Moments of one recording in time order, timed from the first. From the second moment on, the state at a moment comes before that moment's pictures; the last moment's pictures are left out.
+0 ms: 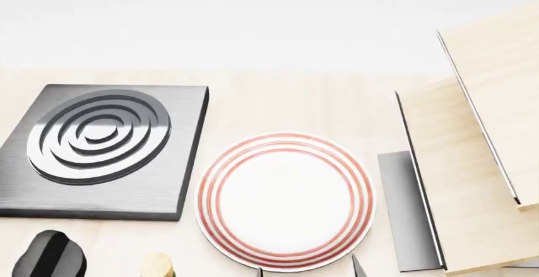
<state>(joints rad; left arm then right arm) -0.55 -0.48 -0.39 0.80 0.56 -1.32 0.78 -0.10 0.40 -0.52 -0.43 -0.02 -0.13 0.50</state>
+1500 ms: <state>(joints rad) -1.31 -0.22 0.19 0.22 0.53 -1.27 0.56 -0.10 0.43 -0.51 -0.44 0.01 -0.12 0.52</state>
